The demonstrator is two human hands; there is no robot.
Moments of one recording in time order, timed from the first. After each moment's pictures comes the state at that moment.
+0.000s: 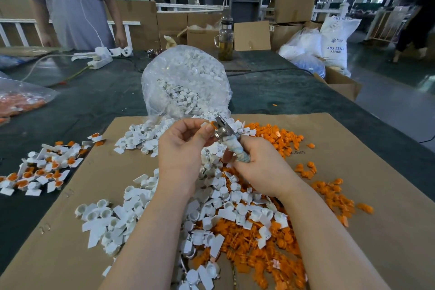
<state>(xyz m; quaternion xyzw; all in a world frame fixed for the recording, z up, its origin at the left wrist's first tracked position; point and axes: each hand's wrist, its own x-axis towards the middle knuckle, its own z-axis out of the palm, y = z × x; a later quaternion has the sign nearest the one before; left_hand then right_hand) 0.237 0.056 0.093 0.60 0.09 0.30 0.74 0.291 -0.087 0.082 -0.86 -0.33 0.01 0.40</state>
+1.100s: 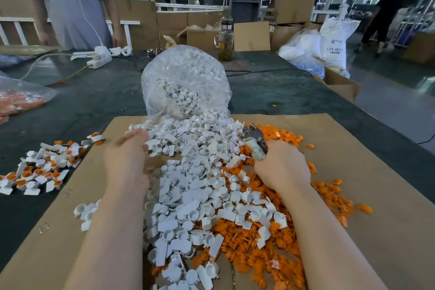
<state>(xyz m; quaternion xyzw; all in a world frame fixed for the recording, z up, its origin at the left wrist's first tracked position) 0.223 0.125 0.093 0.52 0.41 0.27 0.70 0.307 -0.103 0.068 -0.98 -0.05 -0.07 0.20</state>
